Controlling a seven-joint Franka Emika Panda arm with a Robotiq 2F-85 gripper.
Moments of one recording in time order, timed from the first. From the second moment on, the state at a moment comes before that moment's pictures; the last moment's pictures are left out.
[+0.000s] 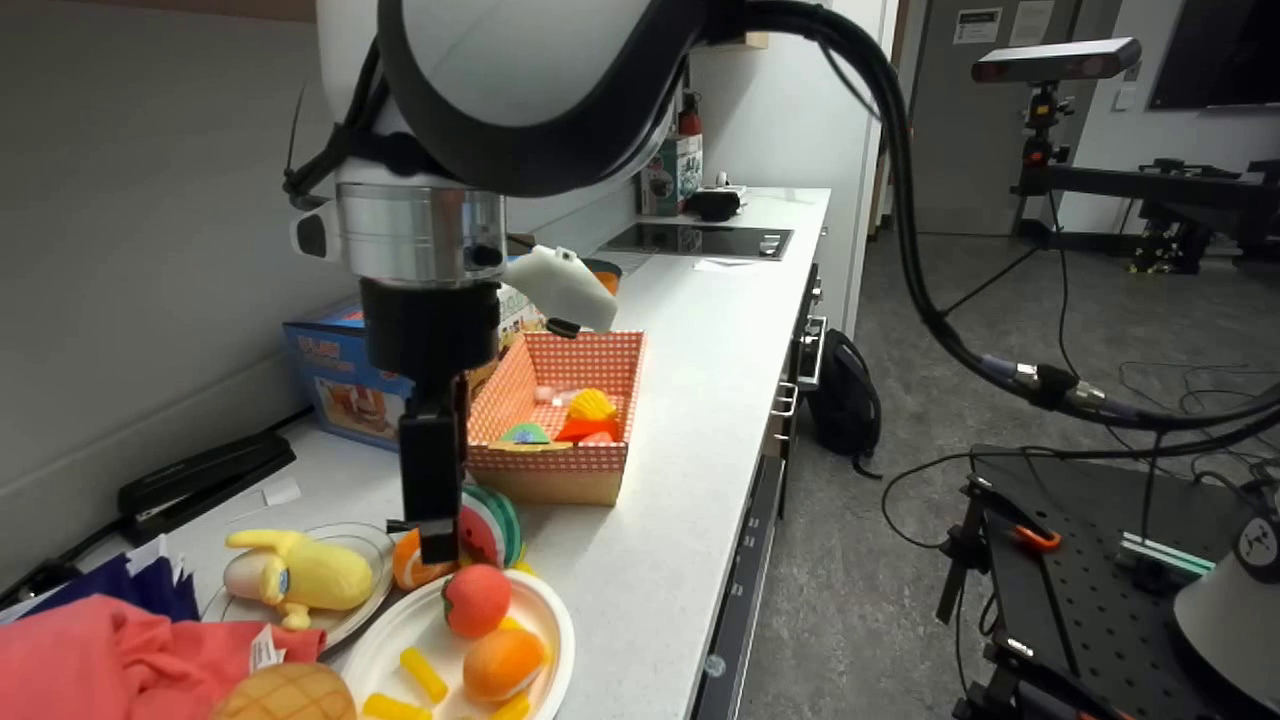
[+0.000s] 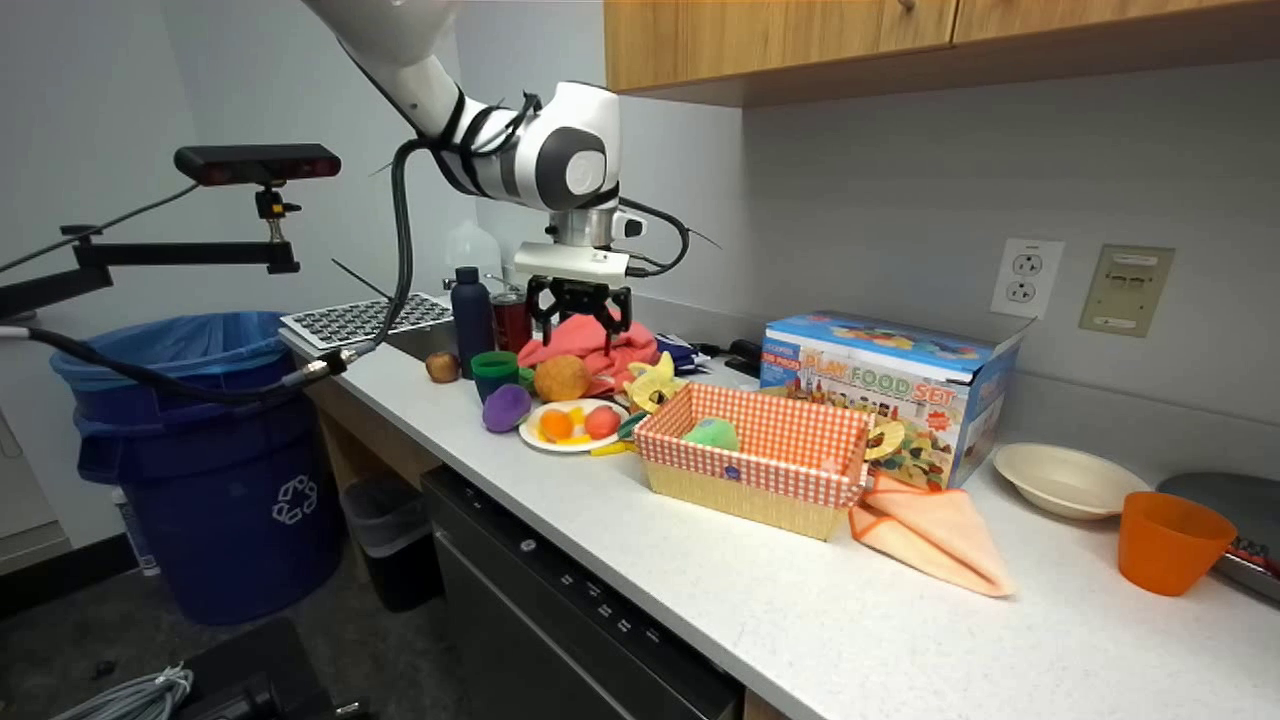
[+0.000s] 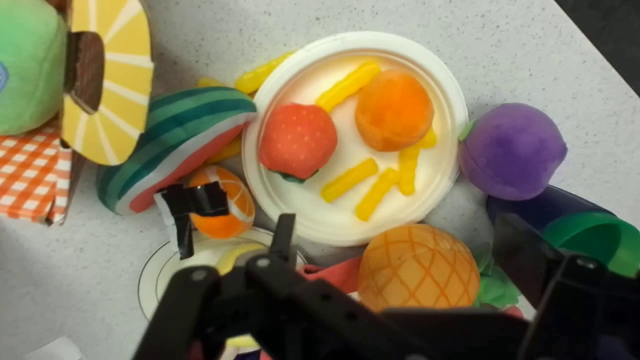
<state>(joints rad) 0.12 0.38 0.26 -1.79 0.07 2.26 -0.36</state>
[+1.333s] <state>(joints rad) 0.12 0.32 0.26 -1.80 0.07 2.26 -0.36</state>
